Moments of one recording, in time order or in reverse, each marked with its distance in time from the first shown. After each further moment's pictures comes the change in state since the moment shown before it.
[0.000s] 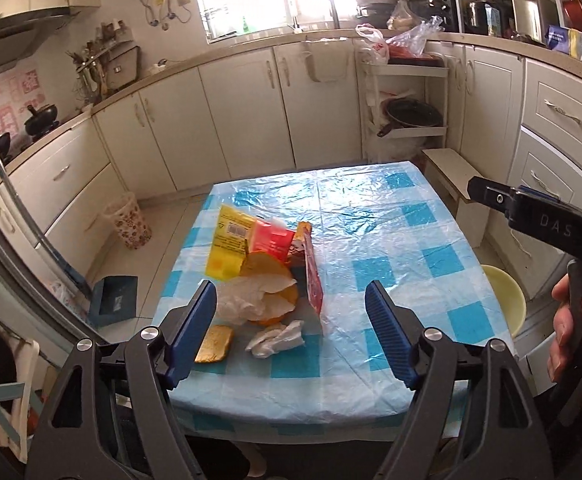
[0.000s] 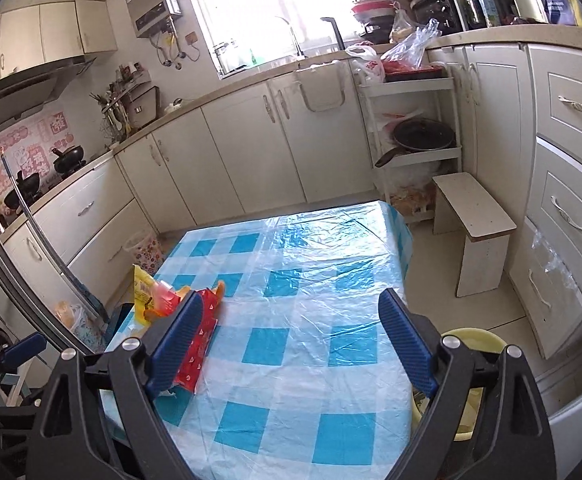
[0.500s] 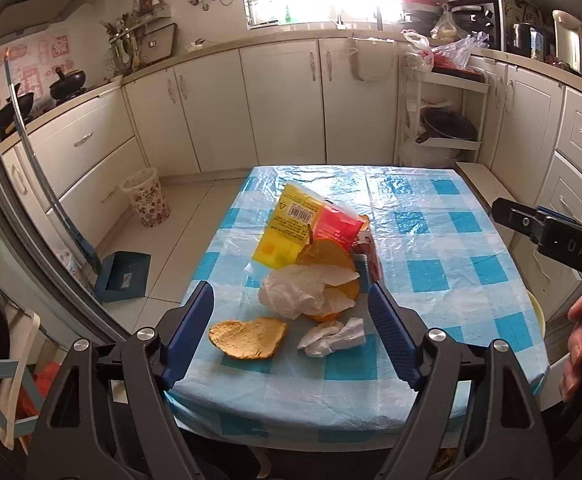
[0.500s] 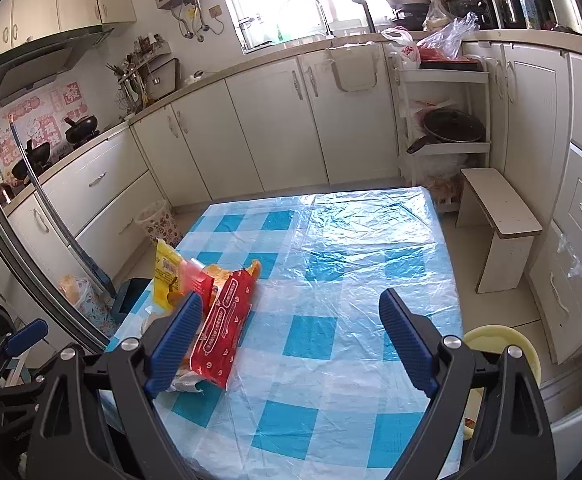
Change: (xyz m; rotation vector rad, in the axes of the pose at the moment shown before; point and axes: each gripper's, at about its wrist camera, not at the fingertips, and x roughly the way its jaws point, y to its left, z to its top) left arm 0.031 0.063 -0.022 -0.123 0.022 0.048; right arm 0.032 0.052 -0.009 -0.072 0.075 0.031
